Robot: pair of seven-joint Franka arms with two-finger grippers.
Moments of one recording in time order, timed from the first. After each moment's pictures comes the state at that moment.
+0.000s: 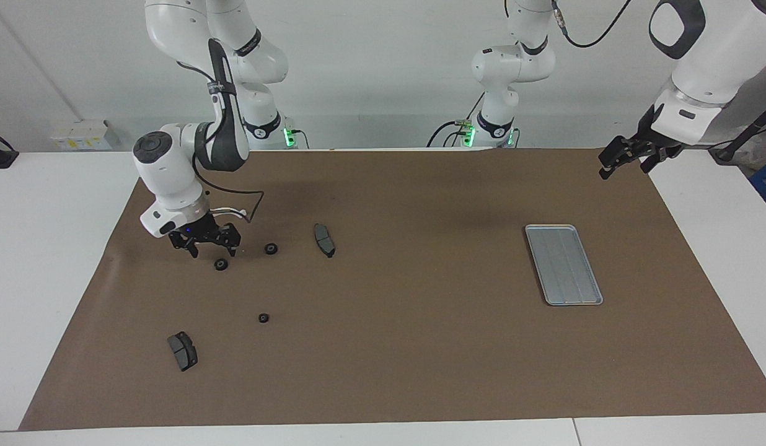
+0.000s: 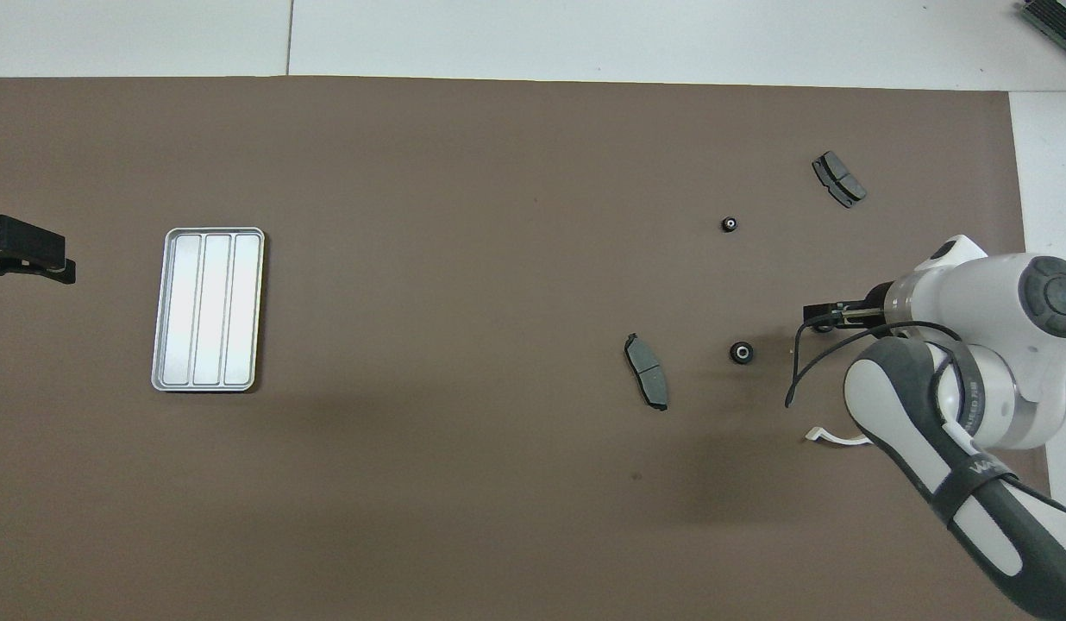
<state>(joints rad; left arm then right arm) 0.01 0.04 0.02 -1.53 0.00 1.52 -0.05 -0.15 0.13 0.08 -2.24 0.01 2.47 -0.07</state>
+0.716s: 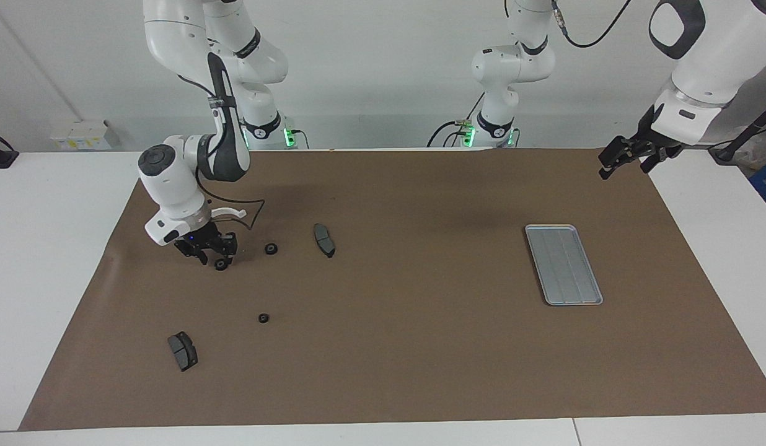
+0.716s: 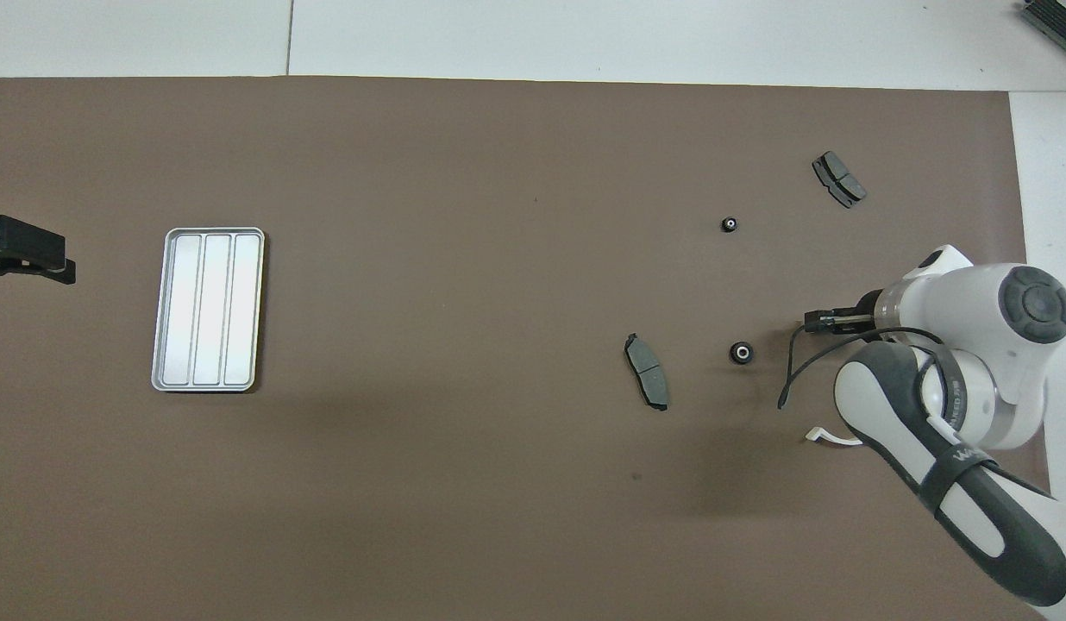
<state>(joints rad) 0.01 0.04 0.02 -1.53 0.00 1.52 -0.05 -0.15 0.17 0.08 -2.27 0.01 2.52 -0.08</state>
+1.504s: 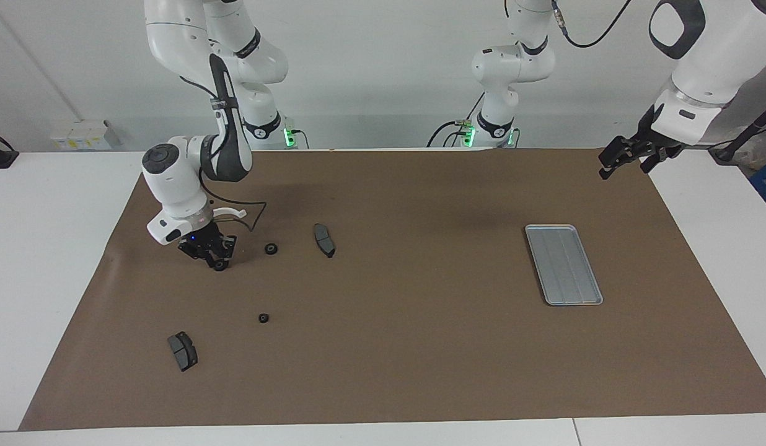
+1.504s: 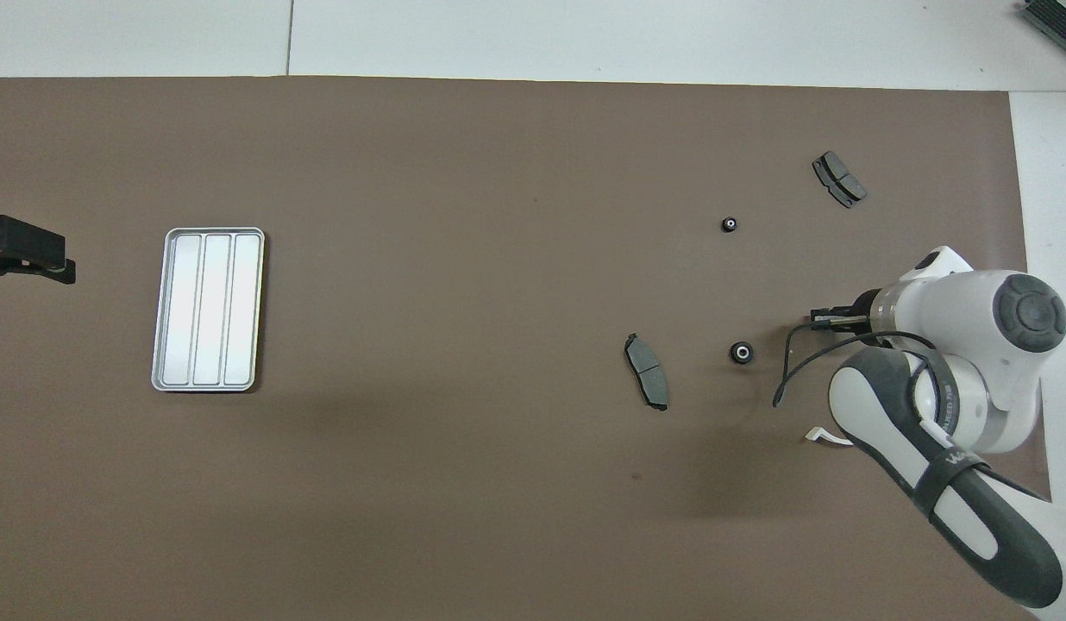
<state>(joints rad) 0.01 0.04 0.02 -1.53 0.00 1.52 -0.05 -0.15 0.16 0.09 -2.28 0.01 2.57 -0.08</state>
